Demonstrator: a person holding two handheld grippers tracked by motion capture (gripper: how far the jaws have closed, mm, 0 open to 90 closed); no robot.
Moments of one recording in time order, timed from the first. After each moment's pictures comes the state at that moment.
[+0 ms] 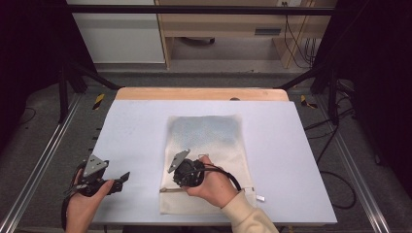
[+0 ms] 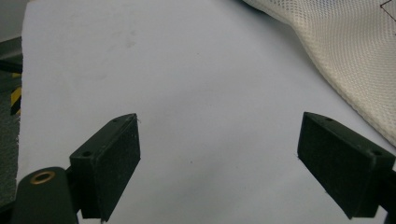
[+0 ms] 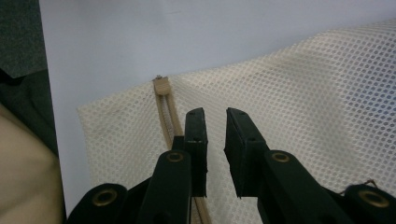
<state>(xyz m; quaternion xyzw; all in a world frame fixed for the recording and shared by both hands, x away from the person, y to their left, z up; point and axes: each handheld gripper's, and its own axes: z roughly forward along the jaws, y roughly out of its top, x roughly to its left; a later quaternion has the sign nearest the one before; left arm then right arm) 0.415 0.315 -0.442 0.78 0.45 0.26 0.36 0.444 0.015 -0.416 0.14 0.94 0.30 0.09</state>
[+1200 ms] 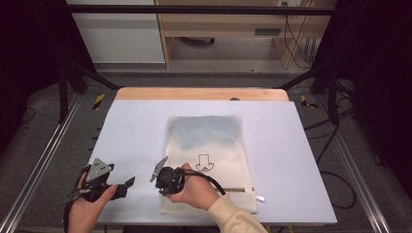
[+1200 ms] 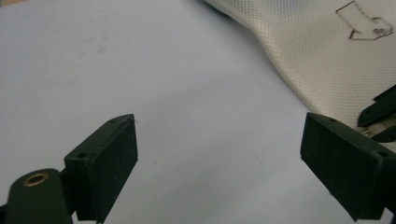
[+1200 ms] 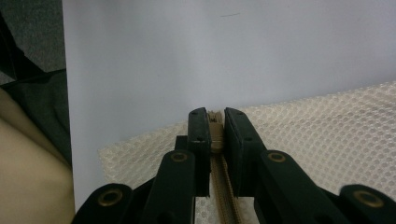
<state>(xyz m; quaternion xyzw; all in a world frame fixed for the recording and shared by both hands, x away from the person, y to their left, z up) 0.402 0.300 -0.436 0.78 0.44 0.22 0.39 0.444 0.065 -0.448 0.10 0.96 0.27 0.03</state>
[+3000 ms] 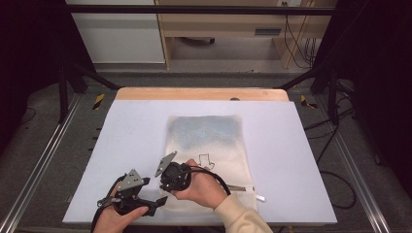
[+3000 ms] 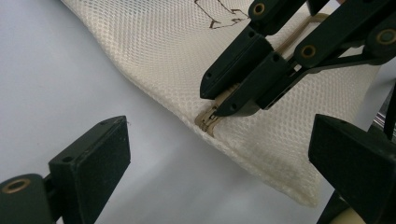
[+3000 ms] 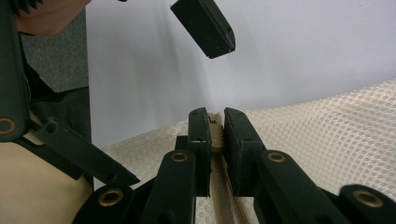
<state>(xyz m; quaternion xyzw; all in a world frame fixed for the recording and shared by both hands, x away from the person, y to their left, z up) 0.386 0.223 -0.454 0.82 0.37 0.10 0.42 0.442 0.047 -0.424 0.11 0.94 0.32 0.04</state>
